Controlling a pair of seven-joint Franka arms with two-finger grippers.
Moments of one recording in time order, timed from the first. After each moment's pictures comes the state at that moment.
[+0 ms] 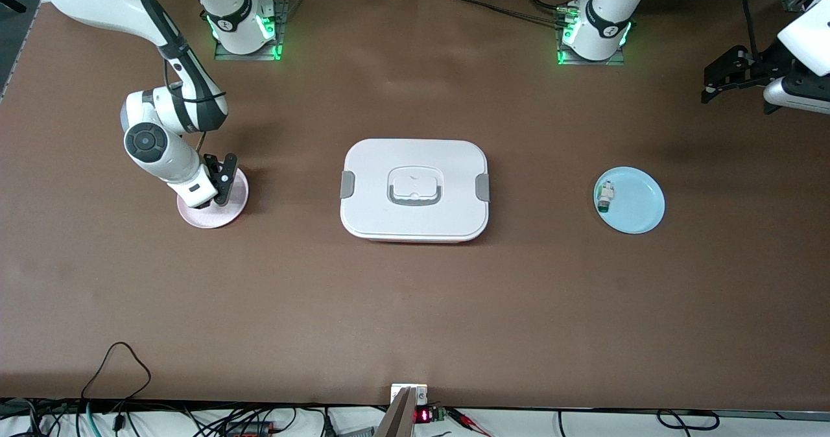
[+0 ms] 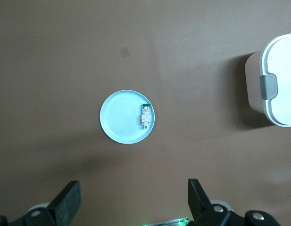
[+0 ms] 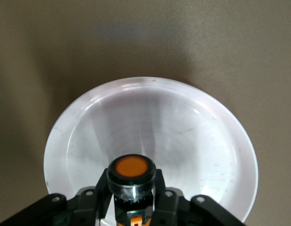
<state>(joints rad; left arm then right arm) 0.08 -0.05 -0.13 -1.55 -0.01 1.46 0.14 -0.10 0.36 0.15 -2.26 -0.33 2.49 -1.11</state>
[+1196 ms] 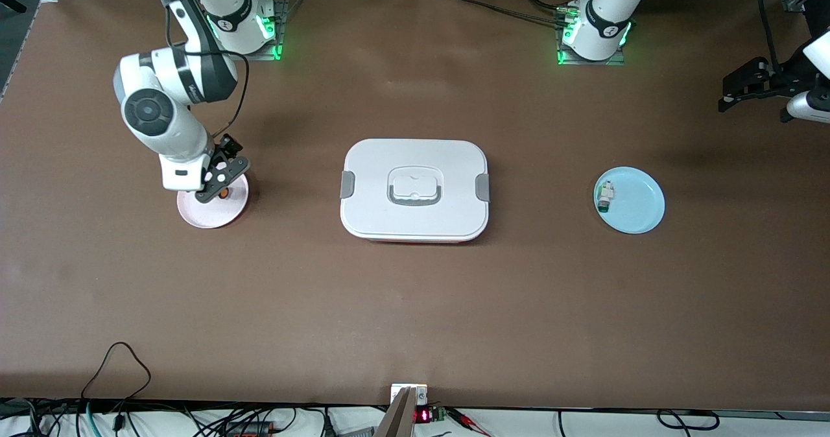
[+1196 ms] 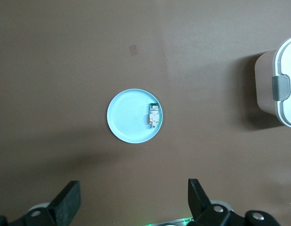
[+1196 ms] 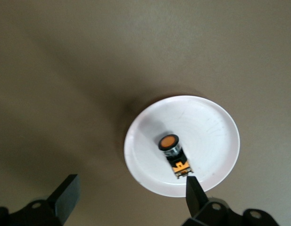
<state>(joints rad) 0.09 -0.01 -0.08 -1.53 -0.01 1.45 0.19 -0.07 0.14 0.28 -2.13 -0.14 2.11 -0.39</state>
